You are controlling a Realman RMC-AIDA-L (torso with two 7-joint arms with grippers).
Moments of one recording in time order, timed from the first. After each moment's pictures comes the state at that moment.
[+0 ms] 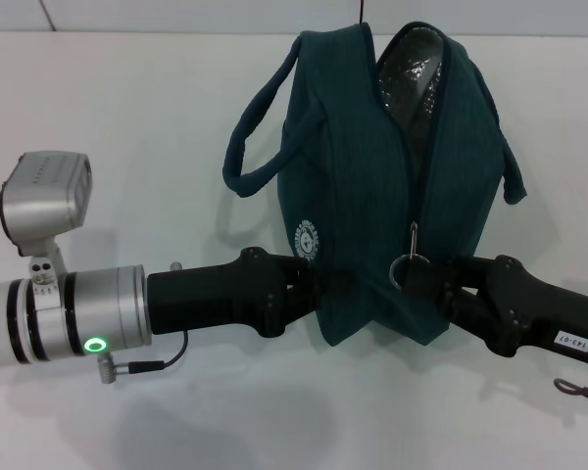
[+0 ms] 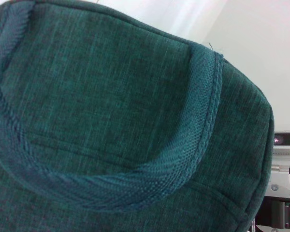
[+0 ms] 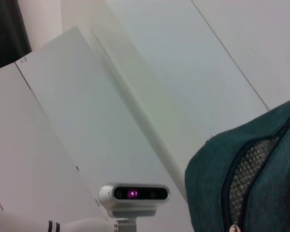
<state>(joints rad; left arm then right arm) -0.50 -2.09 0.93 0.29 1.69 1.60 -1.29 0.45 2.02 -1.66 -0.22 -0.82 -1.64 1.13</state>
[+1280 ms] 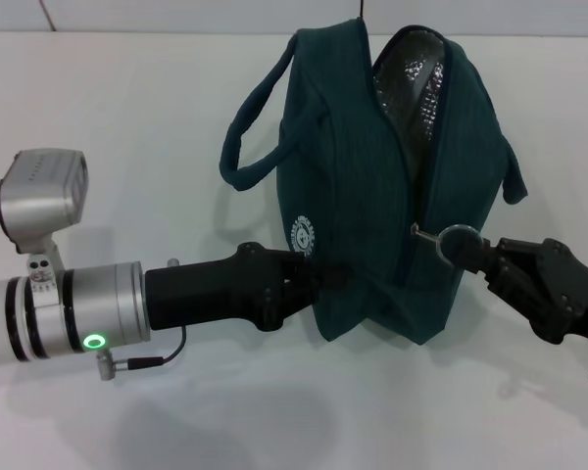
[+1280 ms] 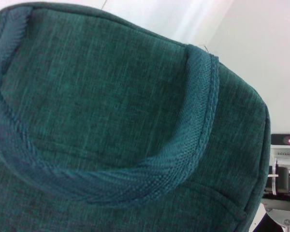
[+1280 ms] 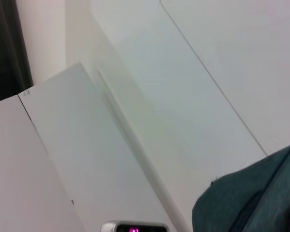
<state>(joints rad) -0.50 -2.09 0.92 0.29 1.68 1.59 -1.29 0.40 2.00 -1.58 -0.22 -0.82 -1.73 1.11</state>
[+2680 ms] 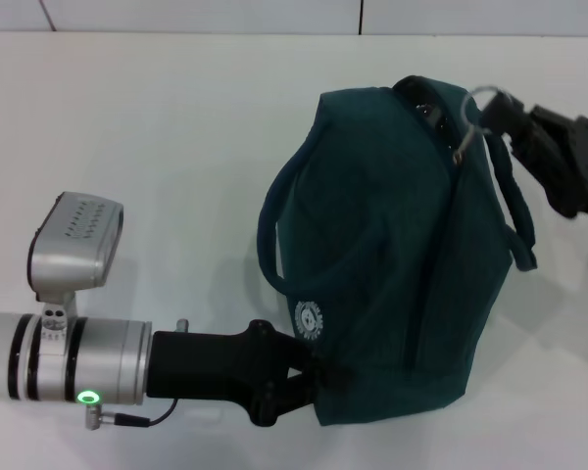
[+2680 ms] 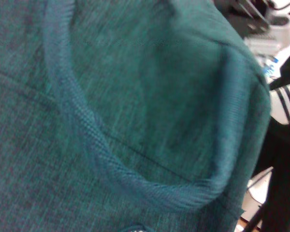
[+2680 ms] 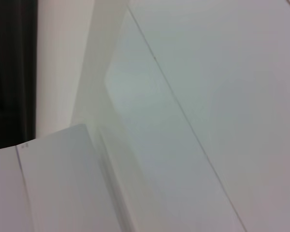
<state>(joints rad) -0.49 -2.08 1.04 0.29 1.79 1.62 -1.26 0.46 2.02 -1.58 -0.28 -0.59 -1.72 1.06</state>
